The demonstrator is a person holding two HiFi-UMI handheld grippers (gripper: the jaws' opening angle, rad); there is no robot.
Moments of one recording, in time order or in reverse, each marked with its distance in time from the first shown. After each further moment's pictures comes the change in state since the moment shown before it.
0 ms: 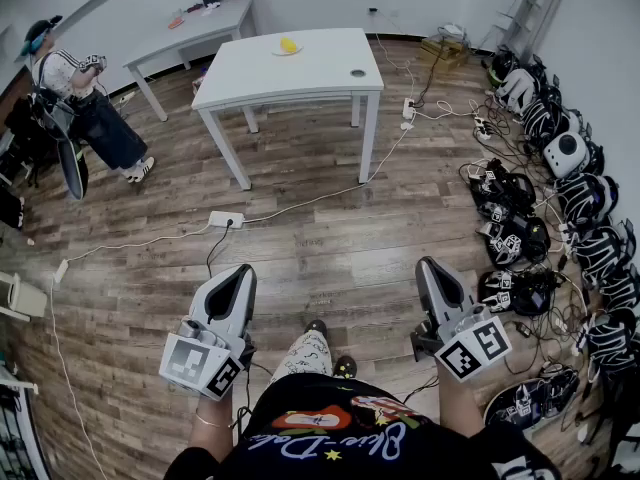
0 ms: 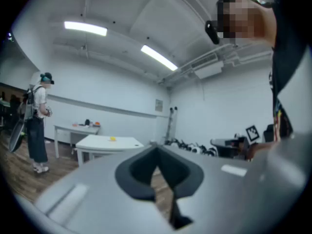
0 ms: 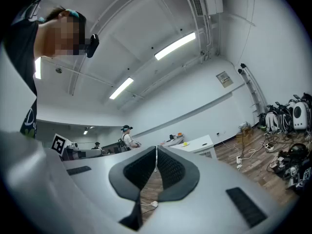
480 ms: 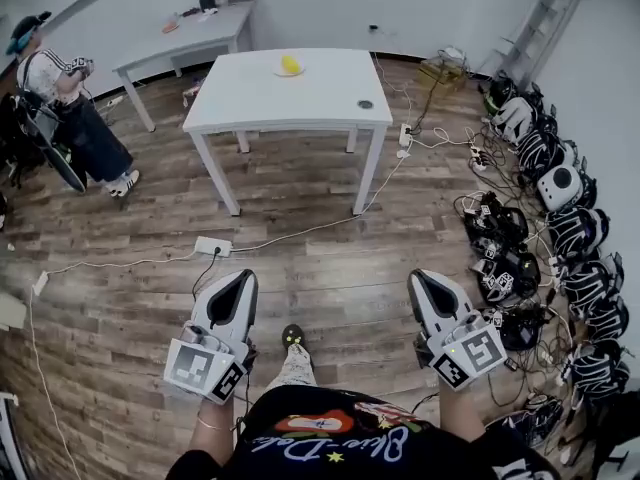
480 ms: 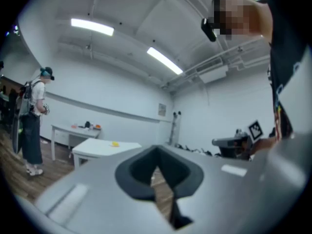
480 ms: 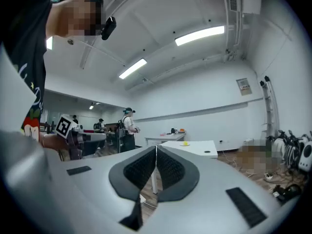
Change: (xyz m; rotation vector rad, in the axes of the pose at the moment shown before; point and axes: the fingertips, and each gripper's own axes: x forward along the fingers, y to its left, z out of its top) left arm 0.104 0.110 -0.001 -0.017 -0.054 0.013; right arm 0.147 -0.032 -0.001 -0.224 0.124 0.040
